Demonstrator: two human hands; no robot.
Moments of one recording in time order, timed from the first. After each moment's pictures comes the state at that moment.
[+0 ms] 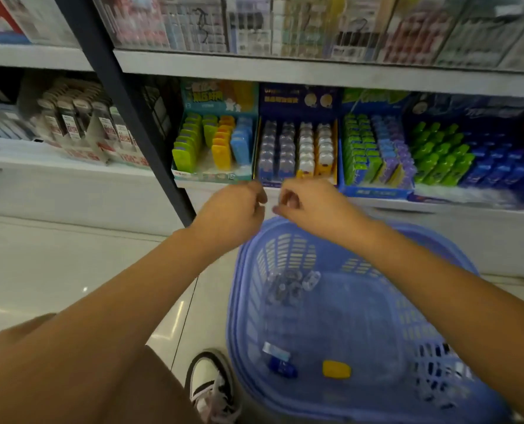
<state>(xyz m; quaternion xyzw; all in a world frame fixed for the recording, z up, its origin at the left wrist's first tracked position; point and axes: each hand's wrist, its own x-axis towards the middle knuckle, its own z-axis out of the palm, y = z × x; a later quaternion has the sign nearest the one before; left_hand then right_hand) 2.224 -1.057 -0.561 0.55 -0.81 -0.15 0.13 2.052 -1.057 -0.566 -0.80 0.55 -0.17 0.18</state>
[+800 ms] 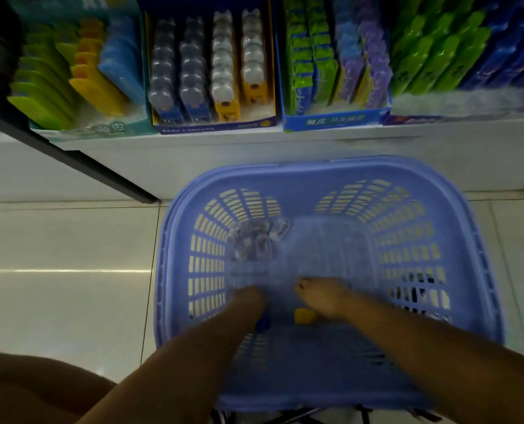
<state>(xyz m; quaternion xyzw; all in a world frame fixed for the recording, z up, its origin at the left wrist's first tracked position) 2.132 -0.944 -0.813 0.40 -0.77 -0.28 -0.42 1.956 -0.919 -0.847 -0.82 0.42 0.27 0.28</state>
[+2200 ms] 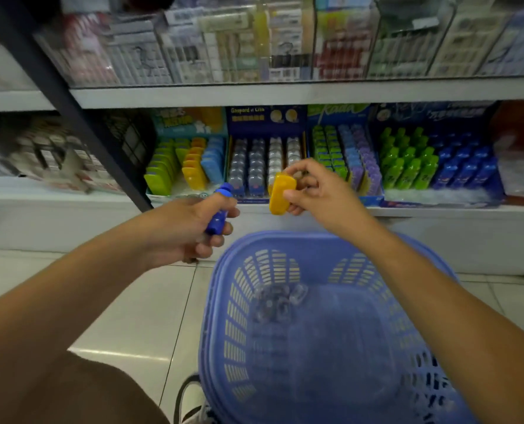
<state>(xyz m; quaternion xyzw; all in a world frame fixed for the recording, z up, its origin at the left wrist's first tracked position) 2.210 -1.035 -0.498 0.59 -0.45 -0.64 0.21 1.990 -1.053 -0.559 -0.62 0.50 -0.42 0.44</state>
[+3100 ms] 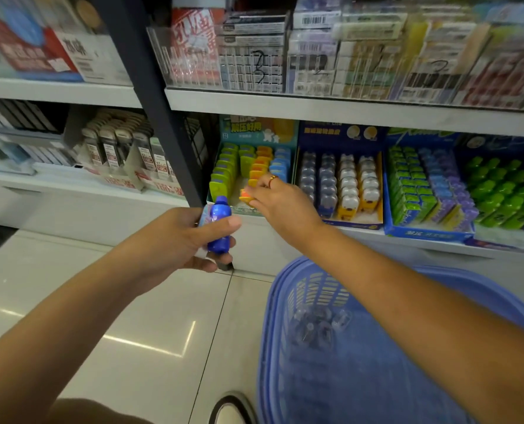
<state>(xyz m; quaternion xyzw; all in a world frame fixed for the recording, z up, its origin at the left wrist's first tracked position) 2.317 -1.048 -0.495 0.60 -0.49 -0.57 0.26 2.149 -1.135 -0.585 -0.86 0.47 -0.20 0.01</state>
